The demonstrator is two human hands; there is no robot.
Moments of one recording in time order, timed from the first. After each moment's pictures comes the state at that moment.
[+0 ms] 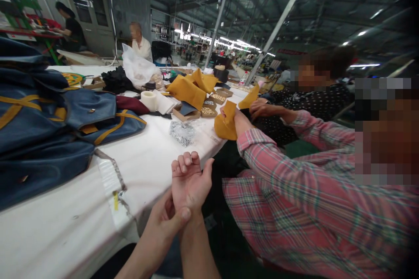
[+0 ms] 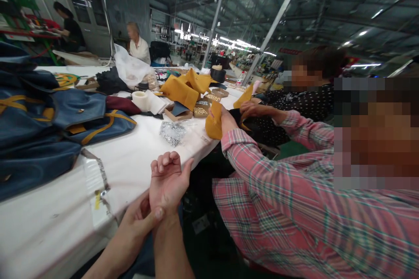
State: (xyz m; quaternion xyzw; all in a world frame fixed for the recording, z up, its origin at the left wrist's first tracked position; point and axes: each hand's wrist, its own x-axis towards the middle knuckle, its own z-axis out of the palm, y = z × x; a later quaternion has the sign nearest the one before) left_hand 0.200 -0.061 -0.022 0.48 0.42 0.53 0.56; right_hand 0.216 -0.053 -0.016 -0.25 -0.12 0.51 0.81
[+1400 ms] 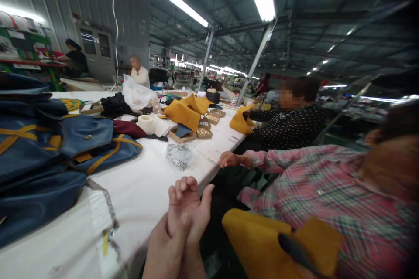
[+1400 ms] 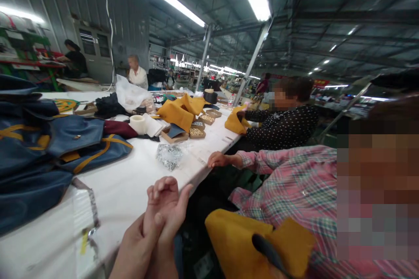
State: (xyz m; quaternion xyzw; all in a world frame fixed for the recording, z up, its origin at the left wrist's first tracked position) left_hand 0.201 -0.050 -0.025 0.61 0.47 0.48 0.42; right_hand 0.220 -0.040 -0.011 -0.21 -0.17 0.52 0.81
